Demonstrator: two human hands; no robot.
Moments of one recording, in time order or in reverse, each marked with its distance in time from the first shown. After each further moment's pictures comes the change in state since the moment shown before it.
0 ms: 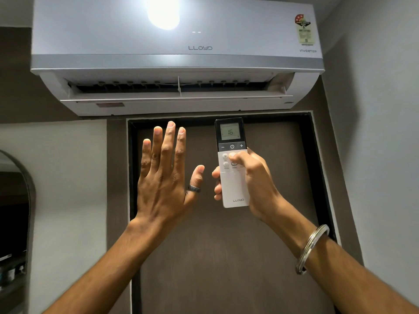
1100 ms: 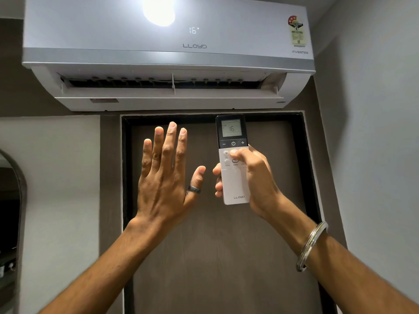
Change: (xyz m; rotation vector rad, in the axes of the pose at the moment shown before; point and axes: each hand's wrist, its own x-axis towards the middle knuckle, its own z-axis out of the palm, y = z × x) left_hand -0.006 0.021 -0.009 -0.054 -0.025 -0.009; right_hand -0.012 -0.010 -0.014 -0.063 0.017 -0.009
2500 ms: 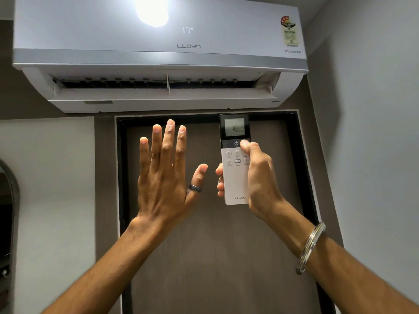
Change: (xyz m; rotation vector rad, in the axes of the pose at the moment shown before) left_hand 0.002 0.009 -0.005 0.067 0.023 0.013; right_hand -0.010 -0.004 -0.001 -0.002 0.172 0.050
